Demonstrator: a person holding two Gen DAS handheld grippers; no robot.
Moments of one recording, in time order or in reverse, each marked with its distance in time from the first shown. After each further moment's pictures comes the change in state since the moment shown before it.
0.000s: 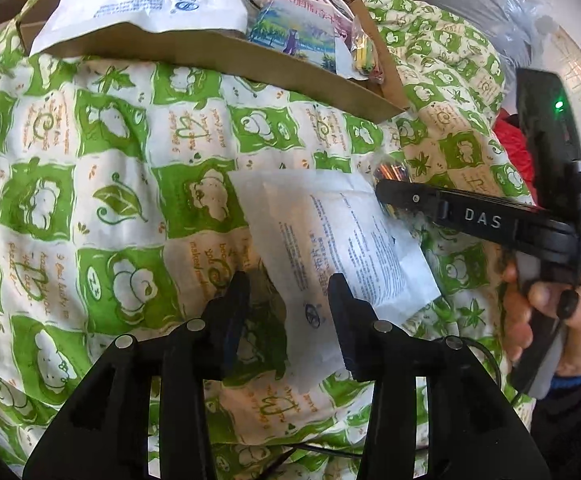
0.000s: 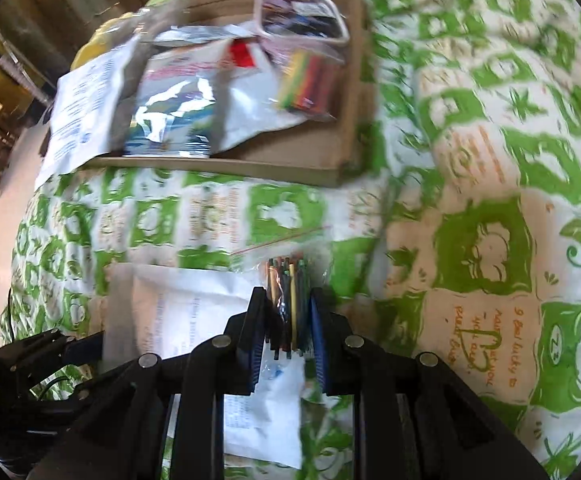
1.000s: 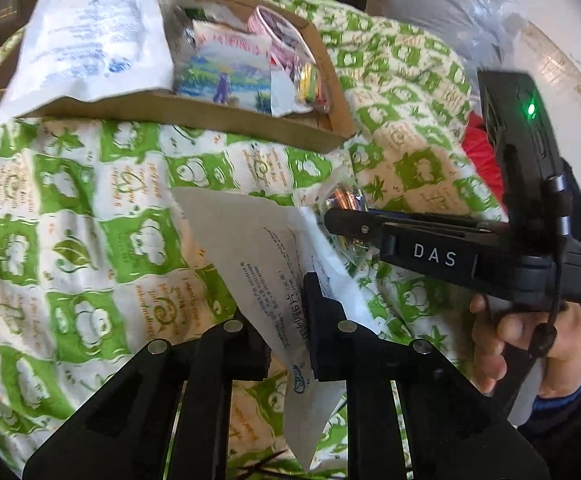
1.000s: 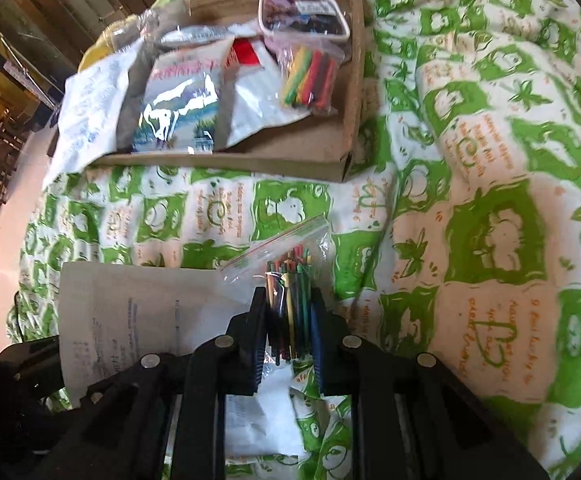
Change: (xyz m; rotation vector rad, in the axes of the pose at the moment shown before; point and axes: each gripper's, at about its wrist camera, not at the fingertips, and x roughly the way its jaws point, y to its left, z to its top) left arm -0.013 -0.026 0.006 0.065 -0.106 -0.046; right arm 0.004 0.016 -0.009 0.003 -0.035 0.045
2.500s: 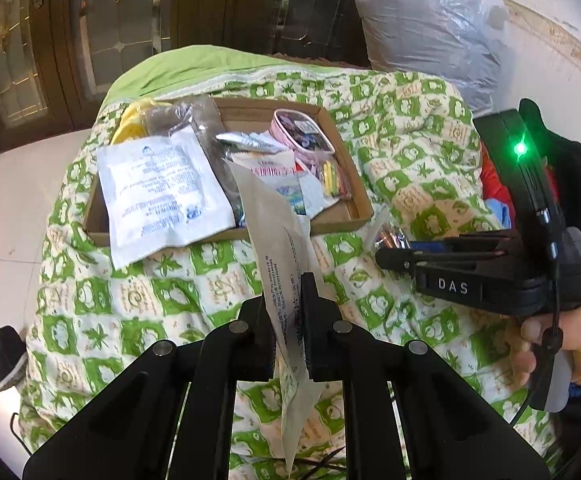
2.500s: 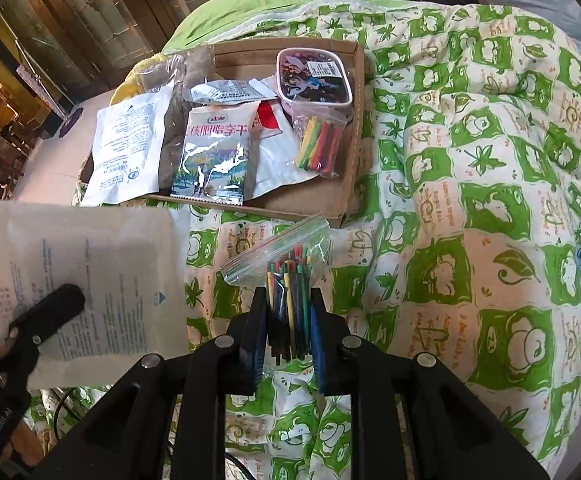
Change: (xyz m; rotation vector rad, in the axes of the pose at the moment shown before) left arm -0.067 -0.037 0.033 0.189 -0.175 0.262; right arm -0.067 0.007 0.015 -0.042 -0.078 -0.005
